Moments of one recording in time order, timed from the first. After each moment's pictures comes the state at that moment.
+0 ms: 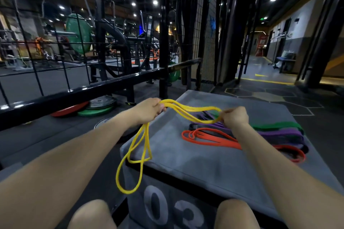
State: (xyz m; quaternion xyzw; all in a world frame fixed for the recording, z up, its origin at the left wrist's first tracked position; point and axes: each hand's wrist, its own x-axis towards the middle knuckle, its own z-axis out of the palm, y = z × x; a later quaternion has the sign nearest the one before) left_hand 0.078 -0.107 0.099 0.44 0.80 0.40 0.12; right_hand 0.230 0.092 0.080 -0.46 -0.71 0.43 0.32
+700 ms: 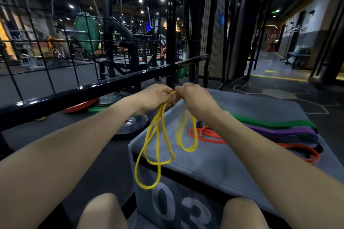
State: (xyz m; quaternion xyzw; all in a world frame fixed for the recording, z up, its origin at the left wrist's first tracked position) left_hand 0.084 -0.118 0.129 0.48 0.75 0.44 0.13; right_hand 0.188 -0.004 0.130 -0.04 -0.96 -0.05 0.26
